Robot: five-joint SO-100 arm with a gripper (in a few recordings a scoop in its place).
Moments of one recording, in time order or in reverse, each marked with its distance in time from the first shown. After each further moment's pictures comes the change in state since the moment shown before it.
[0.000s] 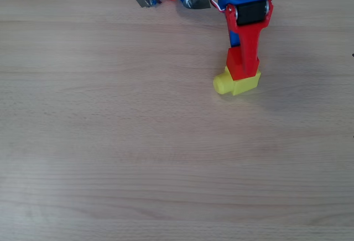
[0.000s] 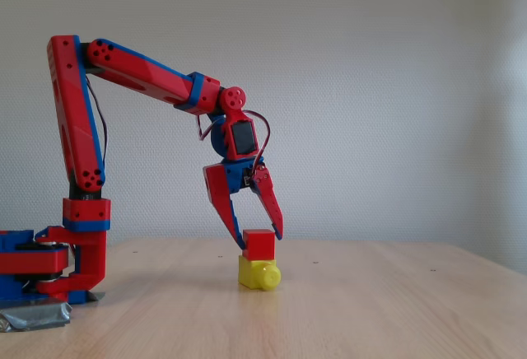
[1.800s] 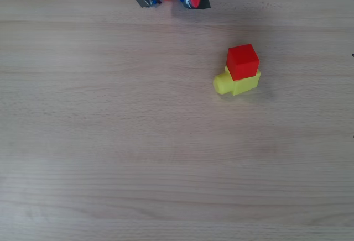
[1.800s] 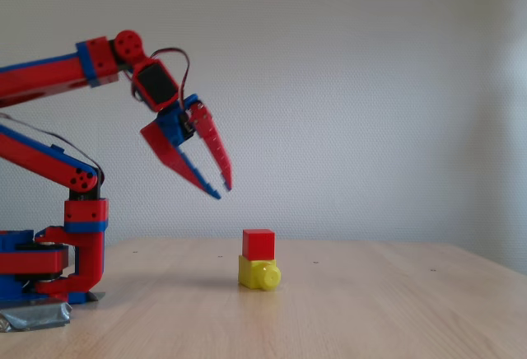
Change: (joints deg) arm 15.0 56.2 22.7 11.1 -4.4
